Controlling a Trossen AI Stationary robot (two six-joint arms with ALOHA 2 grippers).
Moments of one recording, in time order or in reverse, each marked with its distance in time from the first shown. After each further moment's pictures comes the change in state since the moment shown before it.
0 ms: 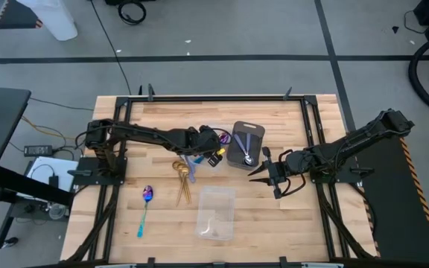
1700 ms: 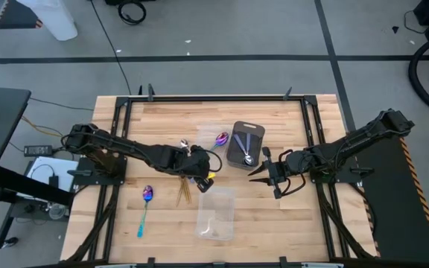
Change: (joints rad) left arm -0.257 -0.164 0.001 -0.153 0.098 -0.229; right arm 0.001 0.000 0.000 0.002 -0.001 0.016
